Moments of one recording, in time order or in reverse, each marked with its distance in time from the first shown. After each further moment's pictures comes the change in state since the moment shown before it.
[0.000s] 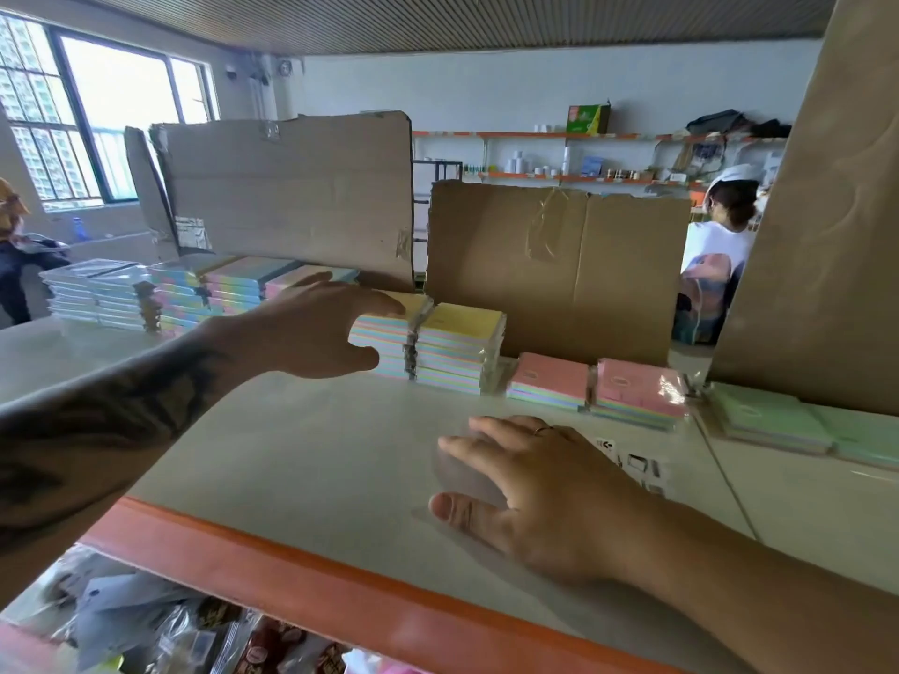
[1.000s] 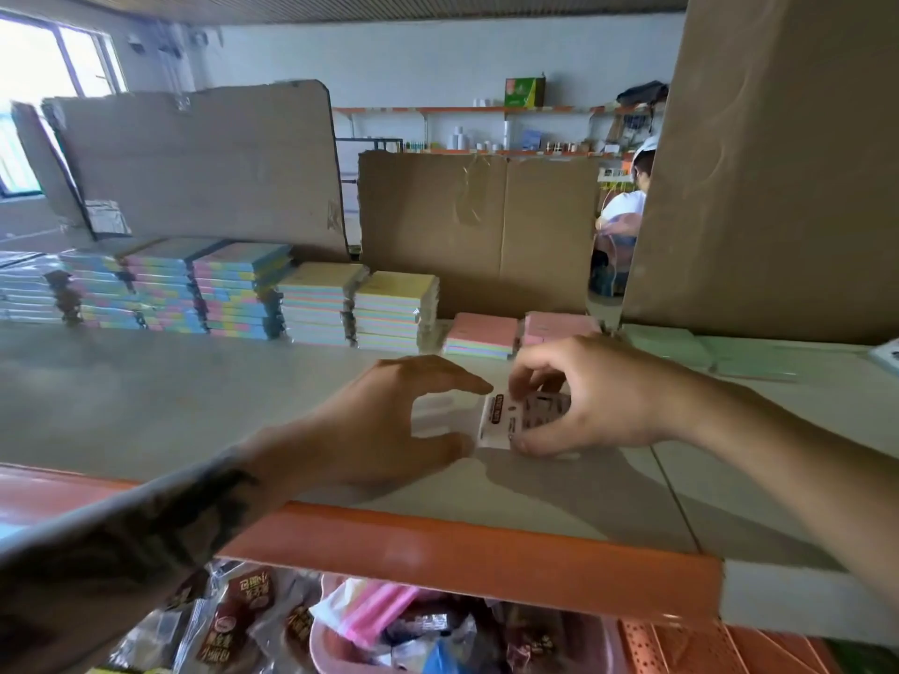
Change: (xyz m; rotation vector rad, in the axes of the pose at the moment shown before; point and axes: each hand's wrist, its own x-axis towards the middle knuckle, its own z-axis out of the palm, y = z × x) left_hand -0.062 0.127 0.063 -0.520 0.095 0.336; right_hand -0.058 0.066 -0.044 0.186 0.127 0.094
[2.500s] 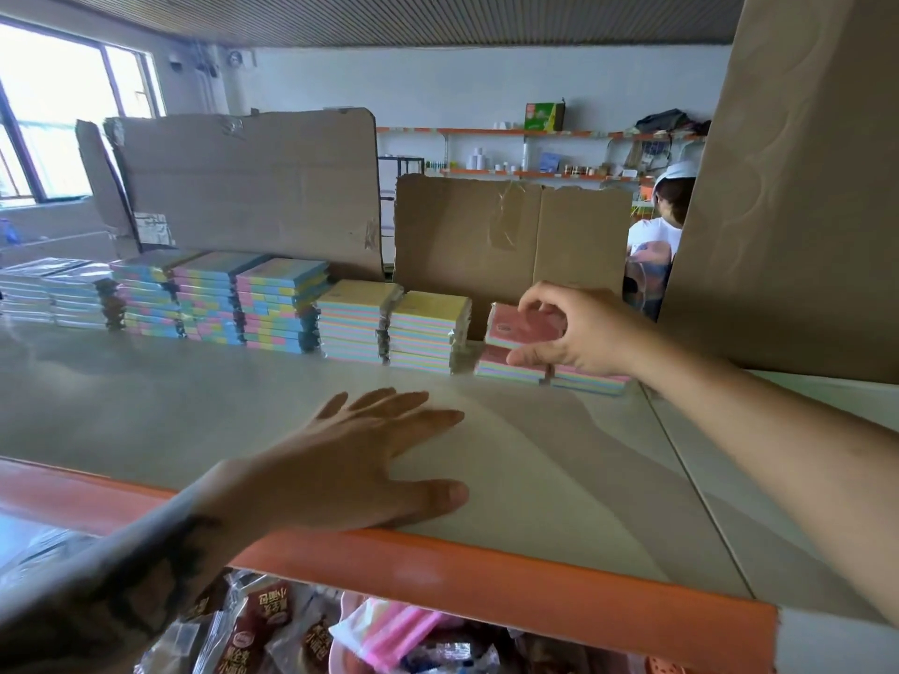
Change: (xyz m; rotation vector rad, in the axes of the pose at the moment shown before) left_hand -0.039 -0.012 -0.037 0.251 -0.407 -0.286; right_hand 0.102 0.039 -0.011 0.005 0.304 -0.028
